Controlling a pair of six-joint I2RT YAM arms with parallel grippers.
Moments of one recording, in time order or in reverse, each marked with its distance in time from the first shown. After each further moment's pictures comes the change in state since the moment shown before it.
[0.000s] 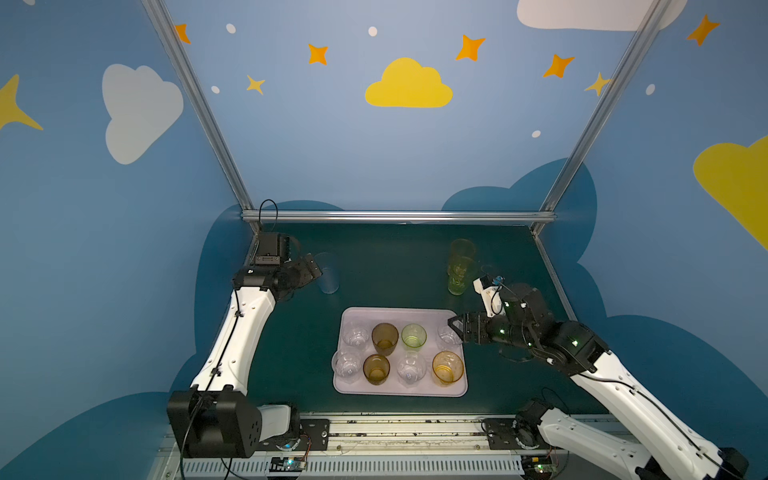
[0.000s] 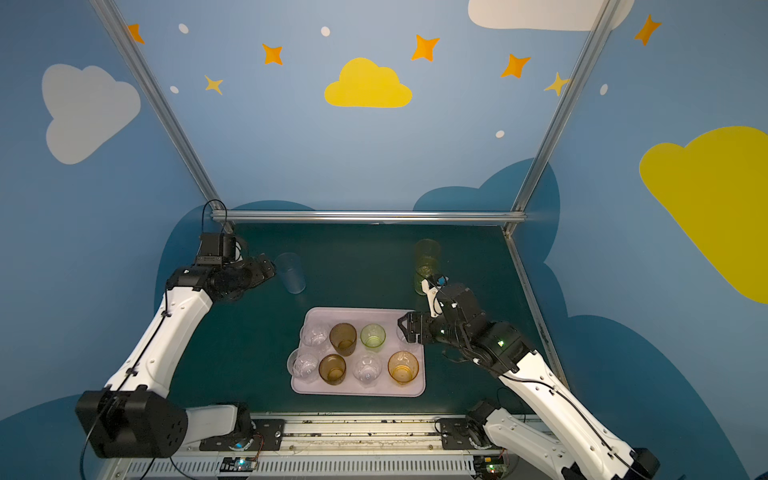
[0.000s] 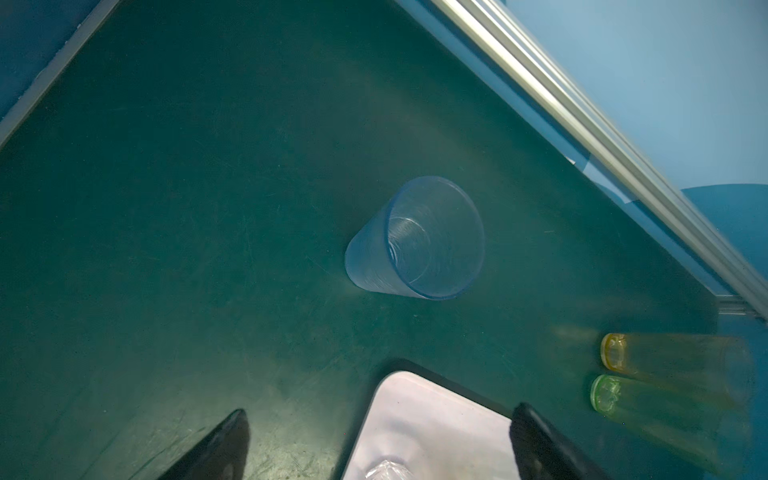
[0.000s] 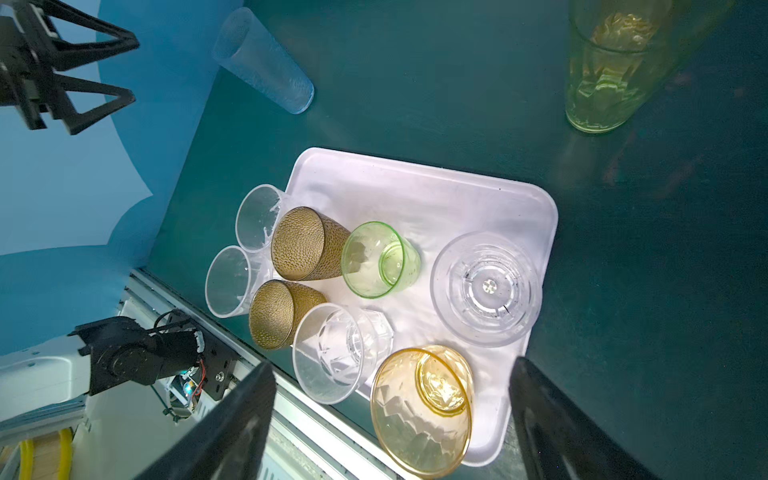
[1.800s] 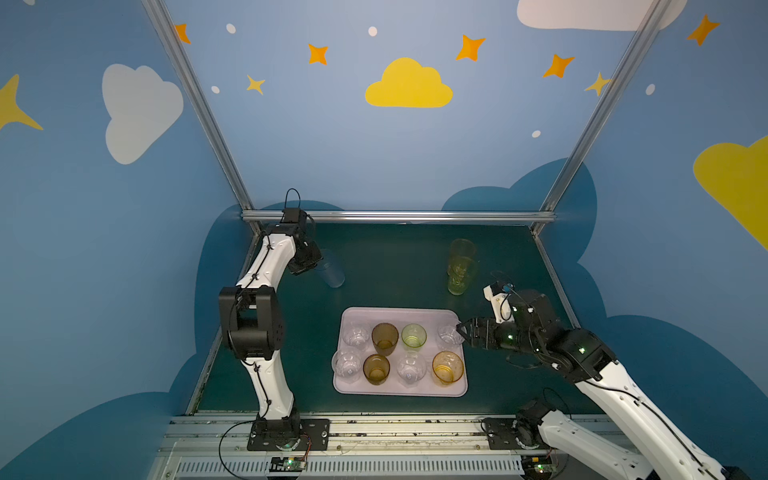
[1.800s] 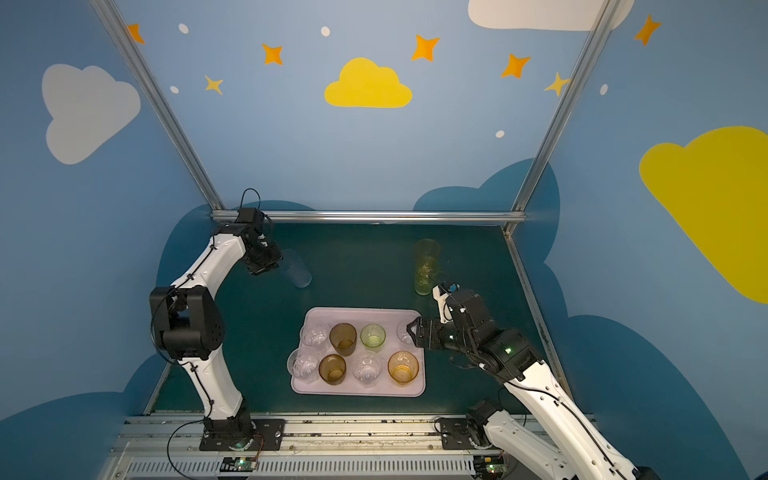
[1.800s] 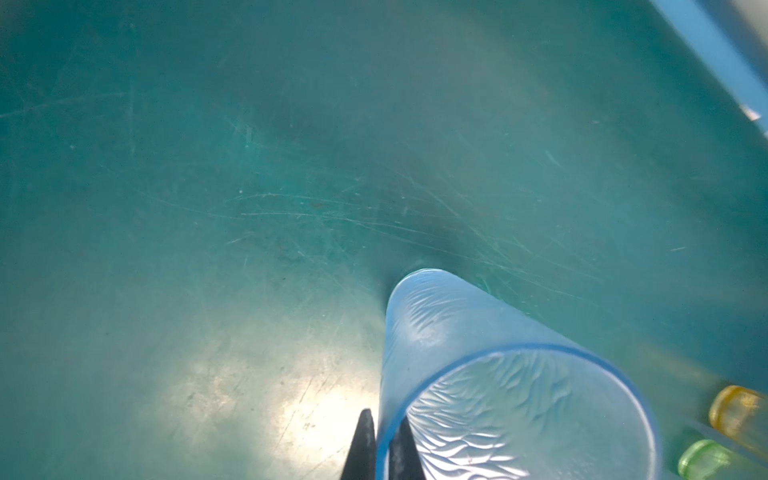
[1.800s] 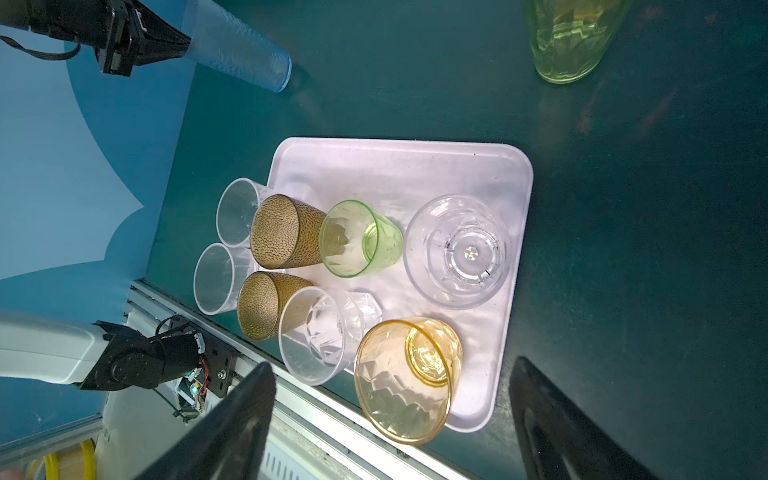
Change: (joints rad) left arm 0.009 0.607 0.473 -0.161 -0.005 0.073; right arm -0.079 -0.051 -0.051 -0.057 -0.046 0.037
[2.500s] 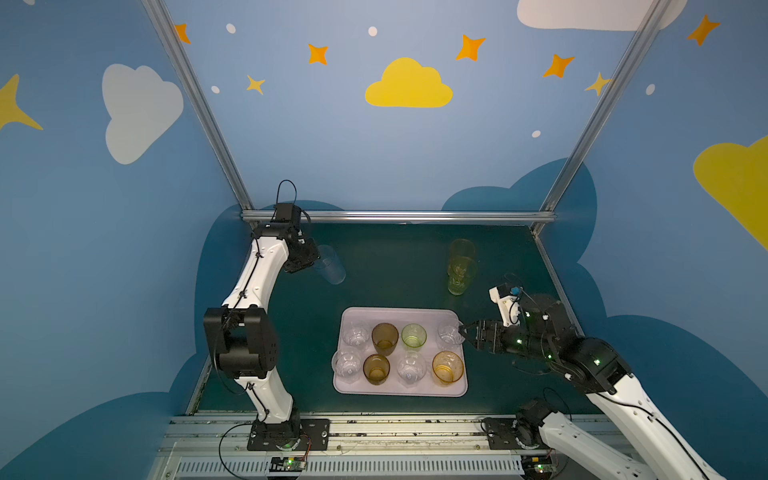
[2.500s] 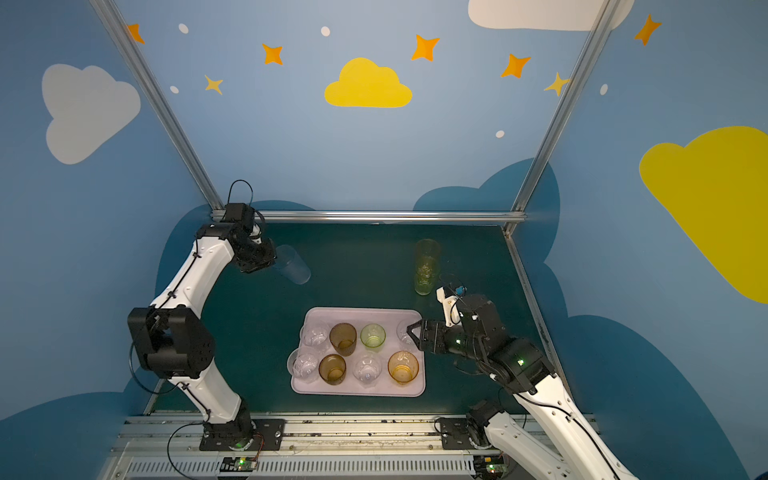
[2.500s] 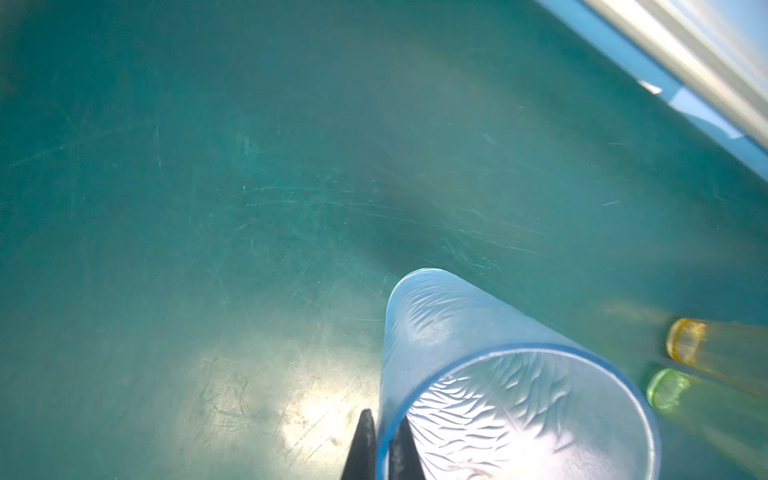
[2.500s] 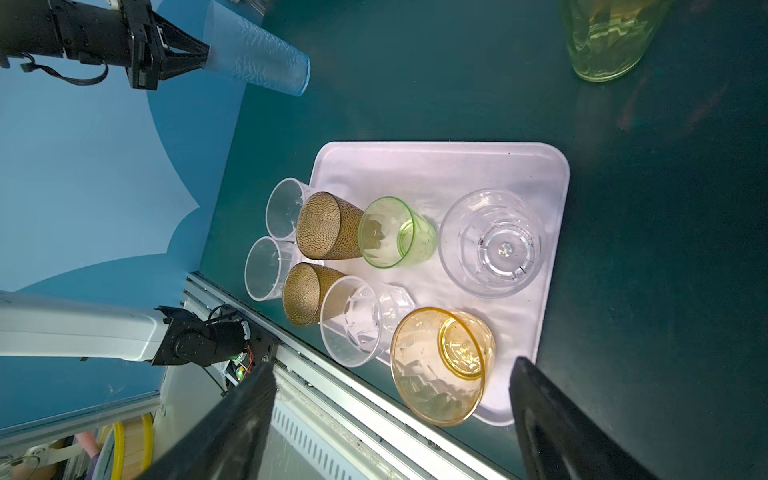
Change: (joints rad) left arm -0.017 -0.188 -0.062 -0.029 0.039 0.082; right arm -0.014 -0.081 0.000 0.002 -0.087 0.043
